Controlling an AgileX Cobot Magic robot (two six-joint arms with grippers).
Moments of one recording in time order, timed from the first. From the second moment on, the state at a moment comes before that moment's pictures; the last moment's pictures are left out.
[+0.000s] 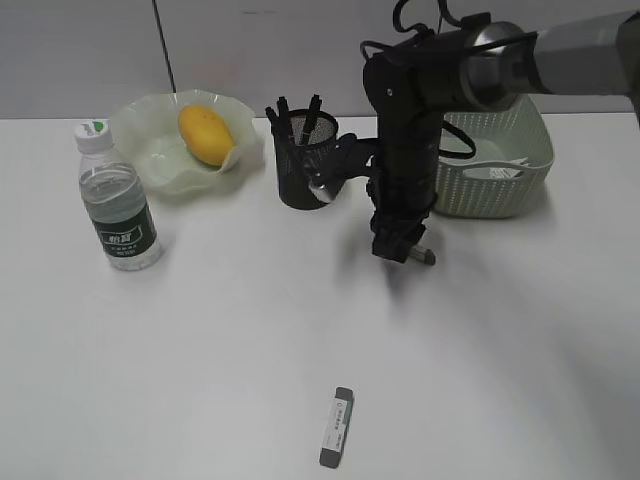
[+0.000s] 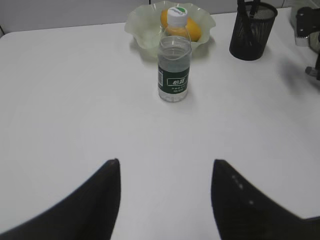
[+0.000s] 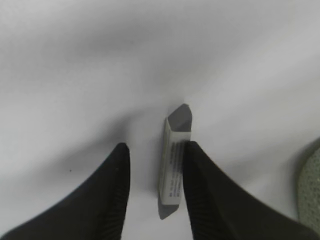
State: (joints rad) left arm 0.00 -0.01 -0.53 -0.17 1.07 0.13; right arm 0.54 2.32 -1.72 -0.14 0.98 -0.53
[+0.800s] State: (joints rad) left arm 0.00 -0.01 -0.53 -0.17 1.07 0.13; right arm 0.54 2.35 -1.72 -0.17 0.95 -0.53
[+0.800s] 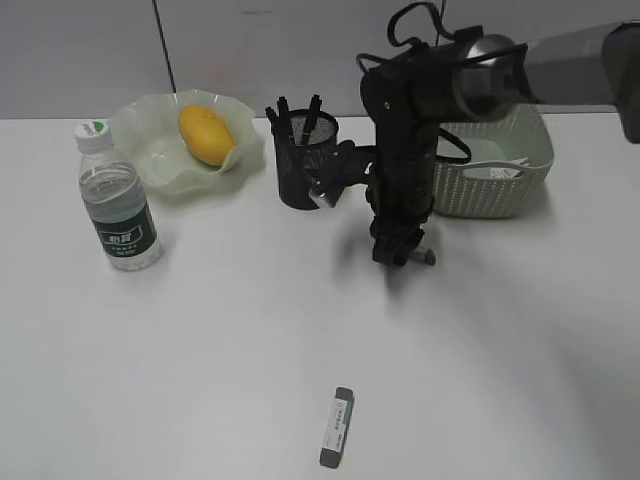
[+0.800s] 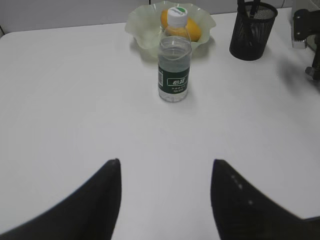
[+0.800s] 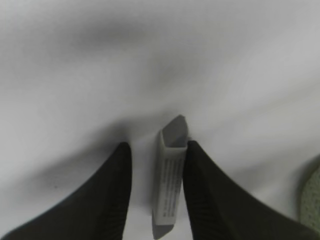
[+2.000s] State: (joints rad) left arm 0.00 -0.01 -0.53 -0.17 1.07 0.13; right arm 0.54 2.16 -1.72 0.37 0.12 -0.44
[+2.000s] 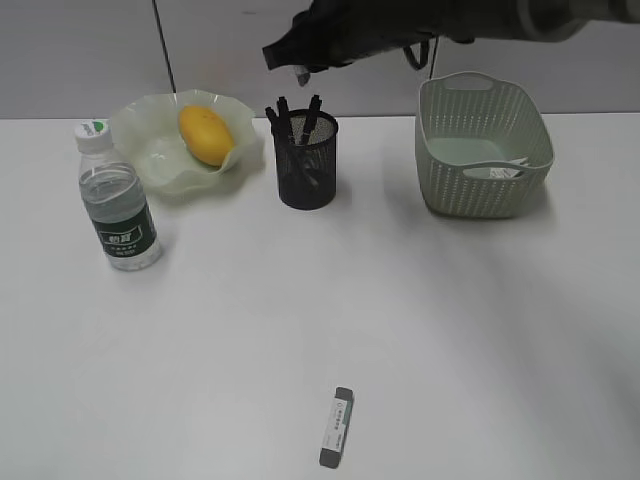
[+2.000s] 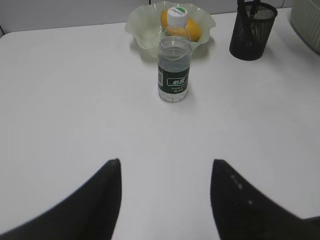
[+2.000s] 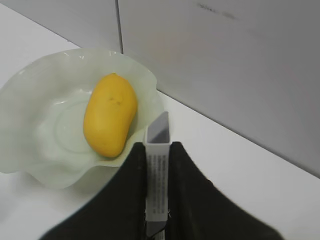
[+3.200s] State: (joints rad) left arm 0.00 -0.01 -0.53 -0.17 1.07 0.13; right arm 0.54 2.24 -1.72 0.36 0.15 -0.44
